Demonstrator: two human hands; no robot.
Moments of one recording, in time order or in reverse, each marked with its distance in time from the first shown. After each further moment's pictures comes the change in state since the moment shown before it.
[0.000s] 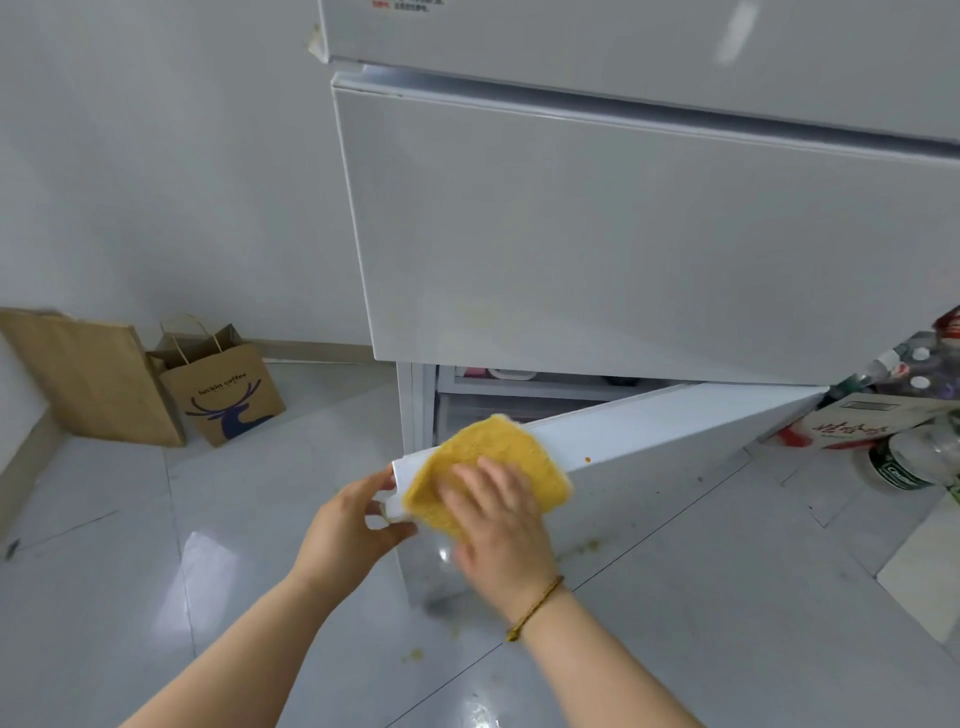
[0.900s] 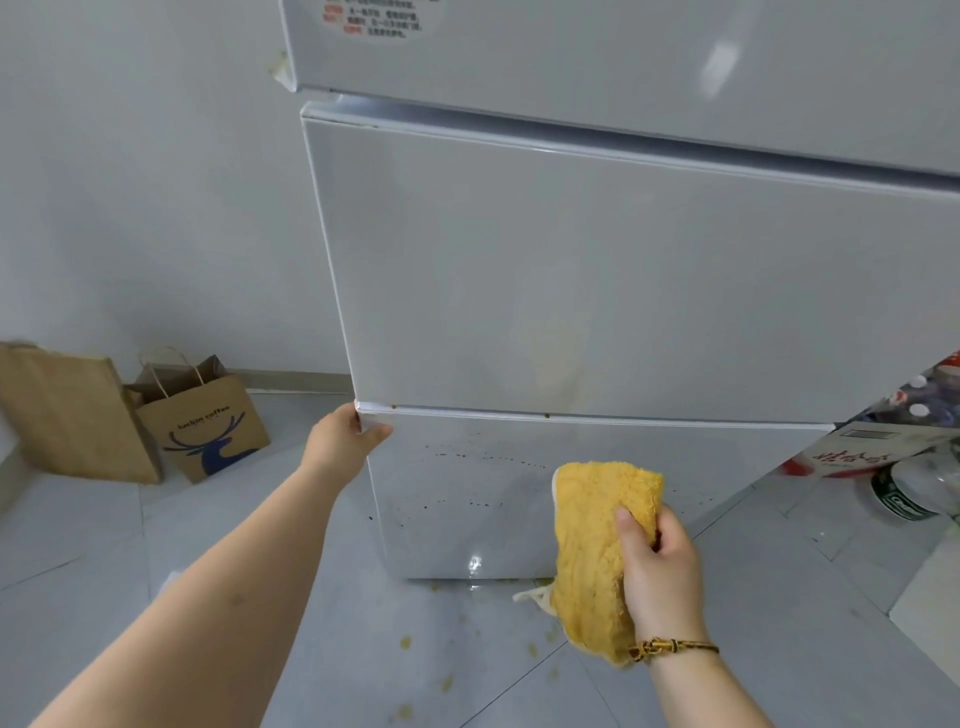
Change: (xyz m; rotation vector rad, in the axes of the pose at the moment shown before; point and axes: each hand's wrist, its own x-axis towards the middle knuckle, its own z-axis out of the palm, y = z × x) left_hand 0.129 0.018 -0.012 -0.021 0.097 -0.181; right_hand 0.008 0.066 -0.074 0.798 0.131 1.196
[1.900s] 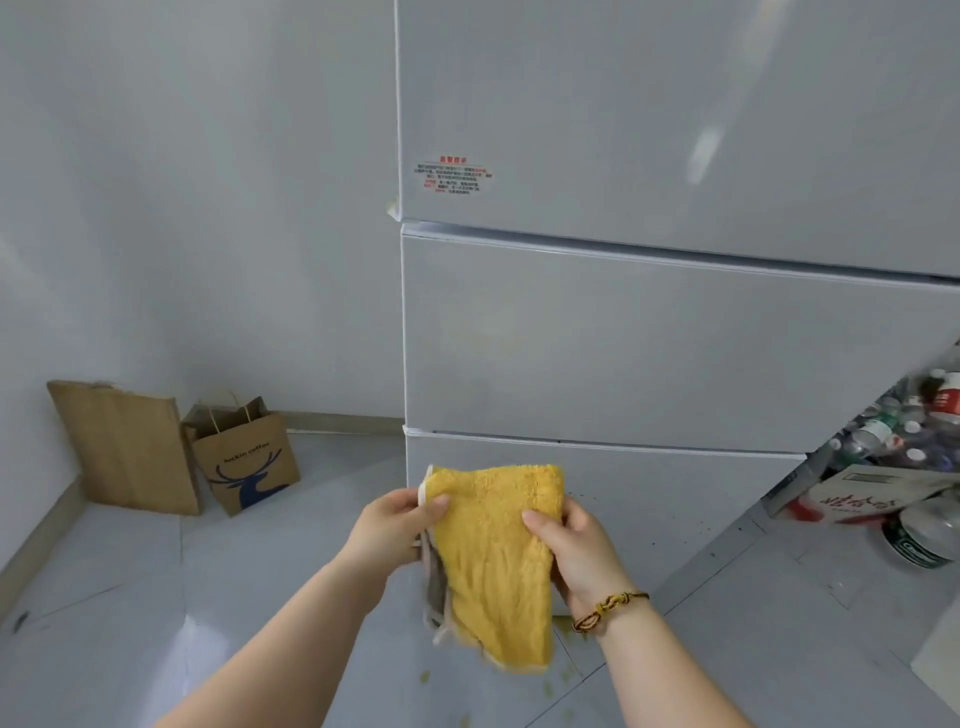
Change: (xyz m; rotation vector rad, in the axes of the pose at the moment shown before) left_hand -0.140 0.024 -0.043 -0.681 -0.267 -0.141; right_hand -0.058 -0.063 0.029 0.309 -0.516 0.196
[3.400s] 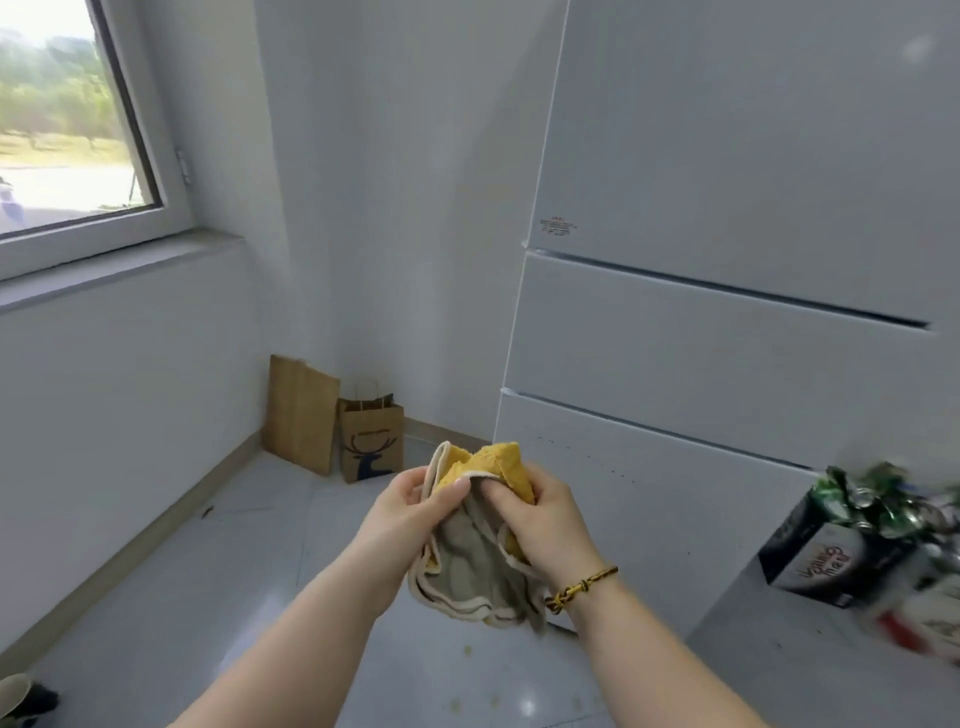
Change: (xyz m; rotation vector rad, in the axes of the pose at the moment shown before) left_hand -0.295 -0.063 0.008 -0.150 0.162 0.259; right_hand -0.246 0.021 0.020 -0.394 -0.371 -0.471
